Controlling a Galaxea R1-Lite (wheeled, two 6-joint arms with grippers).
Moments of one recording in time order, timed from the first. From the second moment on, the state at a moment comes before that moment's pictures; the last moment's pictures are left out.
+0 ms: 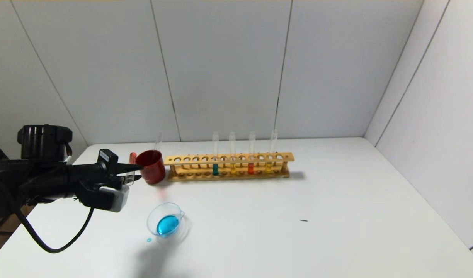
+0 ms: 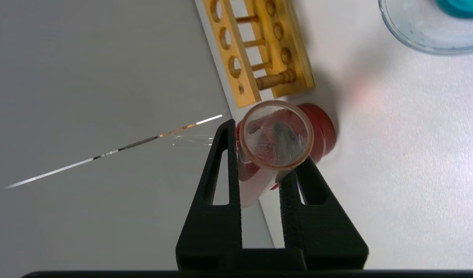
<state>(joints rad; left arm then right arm) 0.06 1.72 -0.71 -0.42 -0.61 1.94 0.00 0.00 0.00 0.00 0.00 0.00</state>
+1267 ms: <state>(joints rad) 0.01 1.81 -0.75 -0.43 -0.46 2.18 0.00 0.00 0.00 0.00 0.00 0.00</state>
